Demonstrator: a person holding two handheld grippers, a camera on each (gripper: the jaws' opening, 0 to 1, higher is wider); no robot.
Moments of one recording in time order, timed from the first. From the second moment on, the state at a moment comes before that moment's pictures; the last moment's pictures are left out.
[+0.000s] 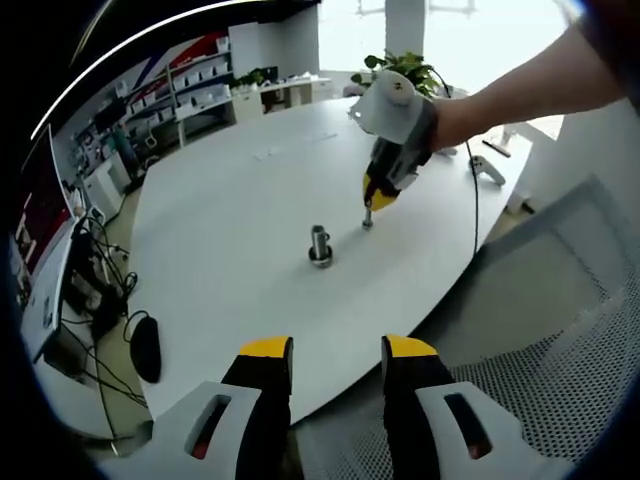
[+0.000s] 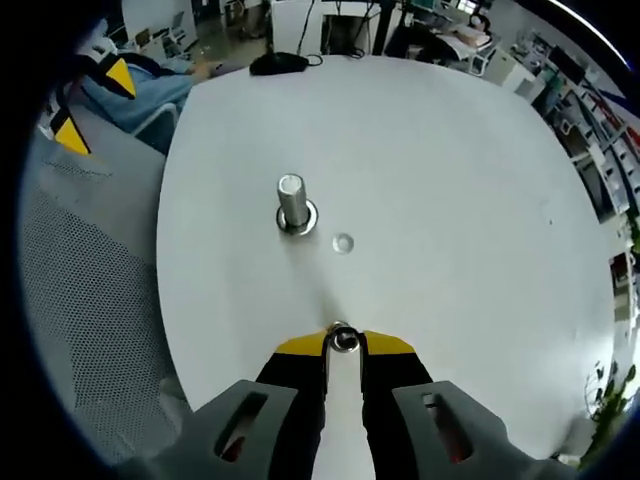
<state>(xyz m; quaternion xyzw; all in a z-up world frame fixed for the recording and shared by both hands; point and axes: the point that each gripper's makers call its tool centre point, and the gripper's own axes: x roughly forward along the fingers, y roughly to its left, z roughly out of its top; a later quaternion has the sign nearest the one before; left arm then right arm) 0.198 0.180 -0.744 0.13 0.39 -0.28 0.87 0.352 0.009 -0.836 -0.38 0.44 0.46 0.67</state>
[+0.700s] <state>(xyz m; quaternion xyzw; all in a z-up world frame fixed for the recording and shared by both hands) 0.200 0.181 -0.746 0.13 0.40 -0.27 0.87 0.348 0.001 -0.866 -0.39 0.49 0.46 0.64</state>
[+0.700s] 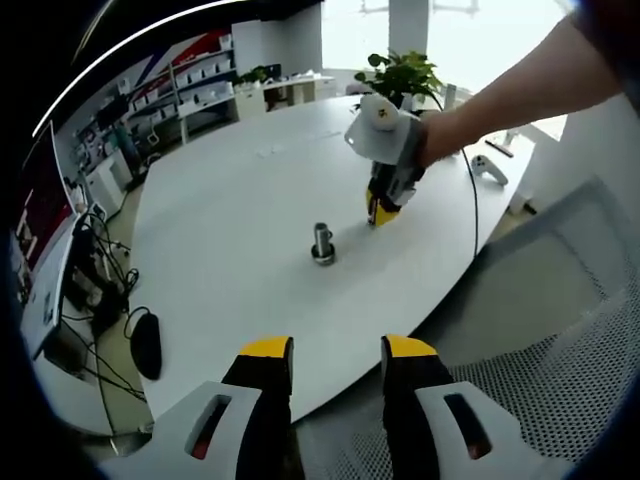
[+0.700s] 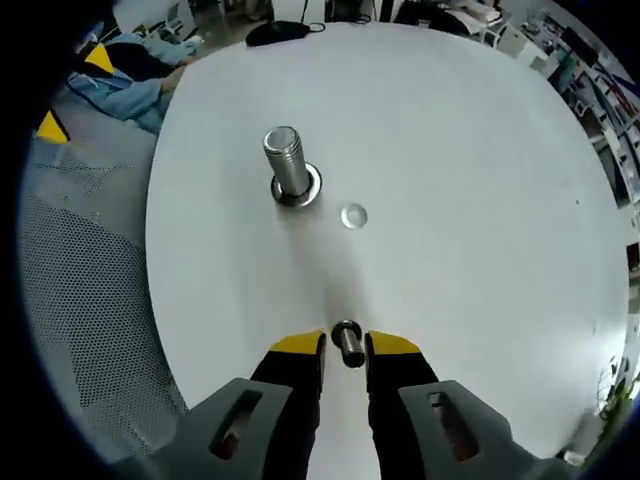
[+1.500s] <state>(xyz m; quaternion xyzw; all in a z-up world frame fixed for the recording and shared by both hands) 0.199 0.181 -0.746 0.13 0.40 -0.27 0.87 0.372 0.067 -0.847 -0.40 0.42 0.50 0.64</state>
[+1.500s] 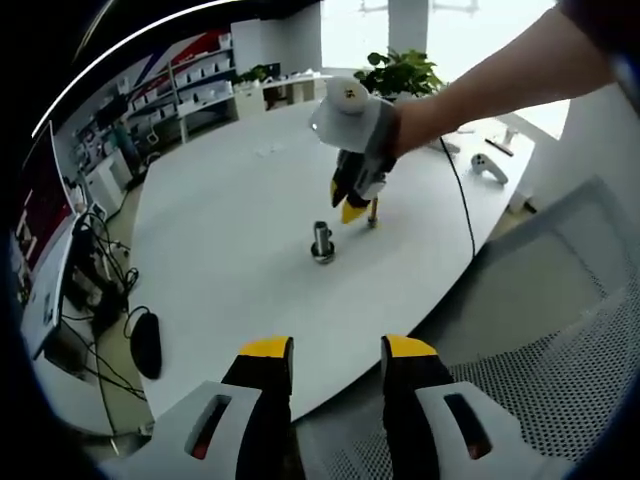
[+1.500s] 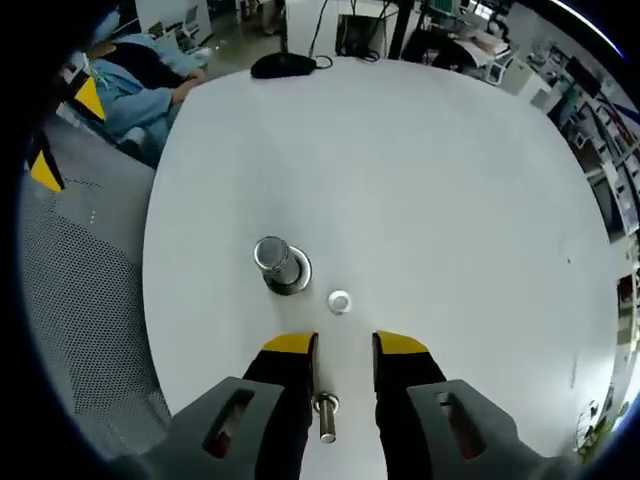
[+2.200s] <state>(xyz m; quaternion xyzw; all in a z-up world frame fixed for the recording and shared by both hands) 0.200 0.183 -0.746 0.13 0.40 -0.26 0.87 0.378 0.081 -0.877 -0.41 0.44 0.52 0.61</state>
